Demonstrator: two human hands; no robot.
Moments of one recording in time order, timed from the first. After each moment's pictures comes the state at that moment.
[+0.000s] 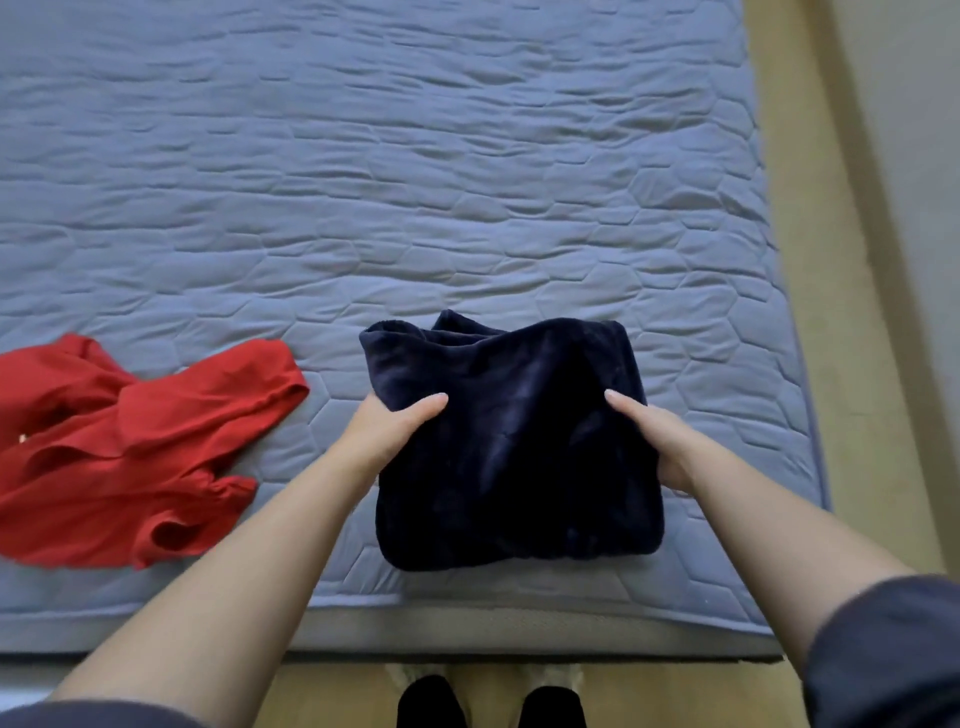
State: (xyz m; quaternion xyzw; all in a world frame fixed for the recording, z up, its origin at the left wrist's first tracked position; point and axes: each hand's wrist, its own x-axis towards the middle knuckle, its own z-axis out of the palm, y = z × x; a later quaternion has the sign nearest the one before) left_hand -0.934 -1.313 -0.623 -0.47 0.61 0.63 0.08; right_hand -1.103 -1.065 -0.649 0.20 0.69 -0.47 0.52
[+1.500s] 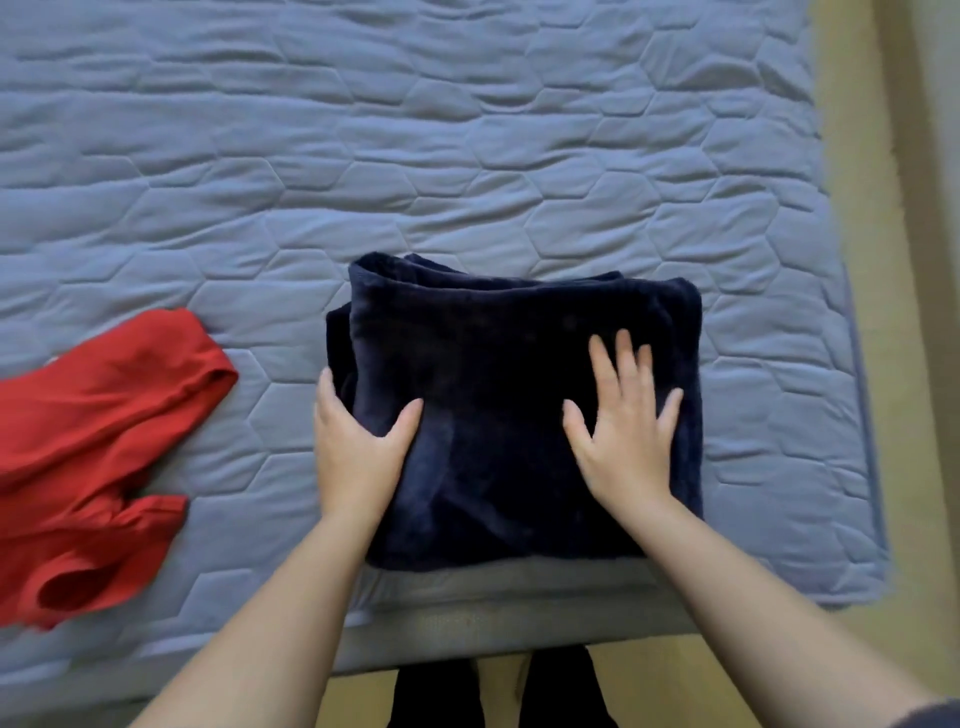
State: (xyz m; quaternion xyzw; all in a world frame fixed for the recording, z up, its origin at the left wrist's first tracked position) left_hand -0.914 -1.296 -0.733 -0.50 0.75 0.44 -0.02; right_hand -1.035 -1.087 -0.728 -0.15 0.97 -0.12 0.16
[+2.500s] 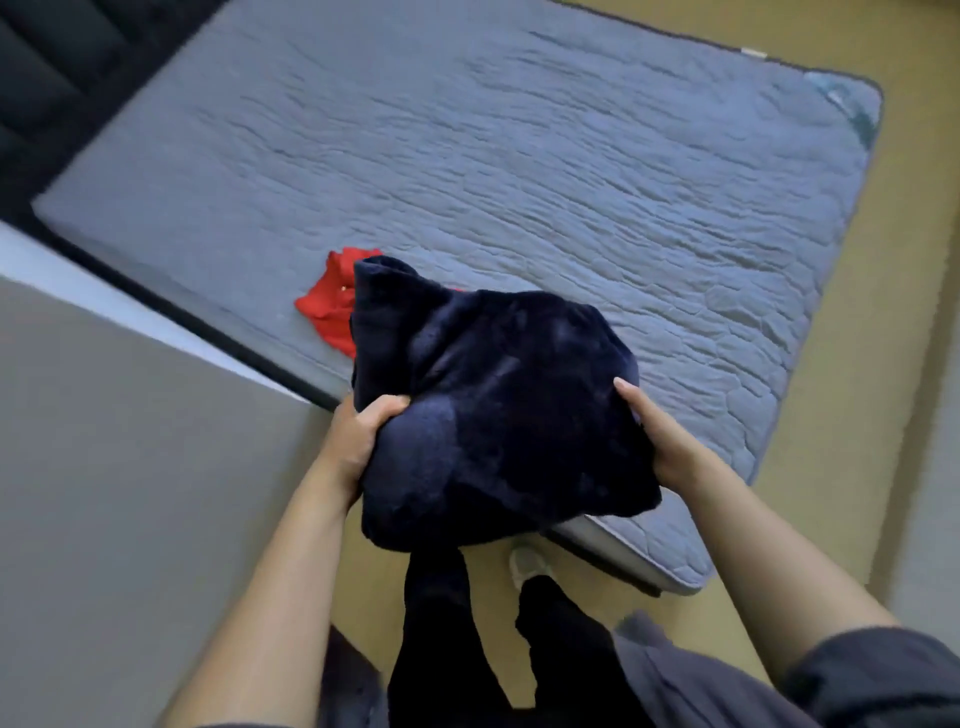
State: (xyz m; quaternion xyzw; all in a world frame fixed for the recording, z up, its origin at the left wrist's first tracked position) left_hand -0.719 -1.170 -0.259 -0.56 0.43 0.67 -0.24; right_hand -1.002 -1.031 -0.324 0.01 0.62 -0.44 0.66
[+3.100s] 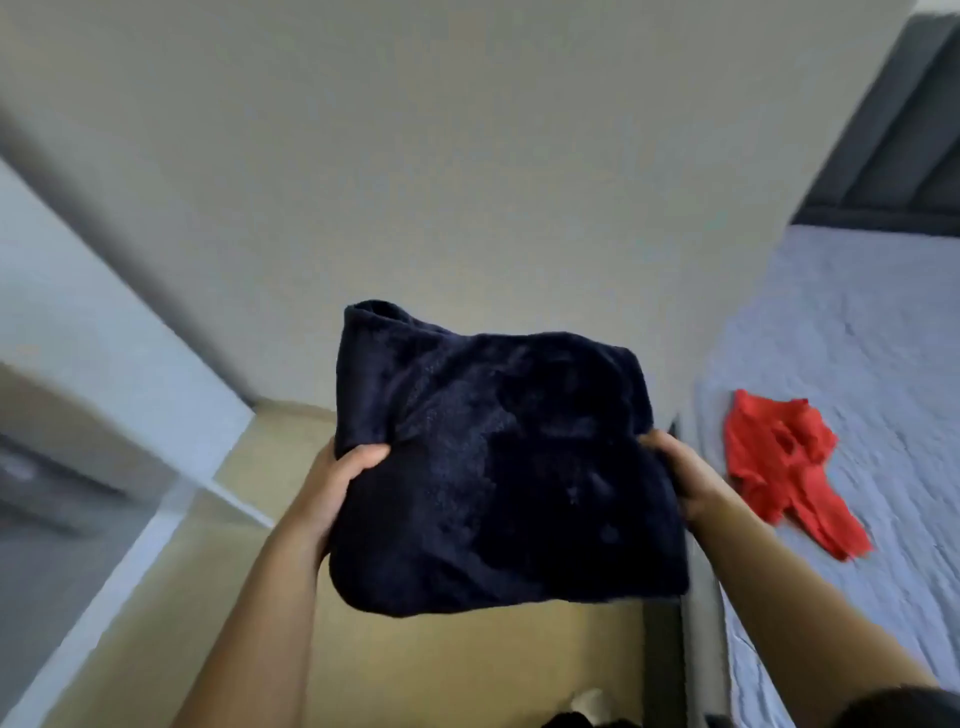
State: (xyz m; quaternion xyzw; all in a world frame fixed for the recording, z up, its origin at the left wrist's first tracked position) left_hand -0.426 -0.737 -0.145 -0.65 0.10 0.35 -0.66; right_hand -0.651 -1.017 -0.180 -0.37 0.33 -0.03 0.87
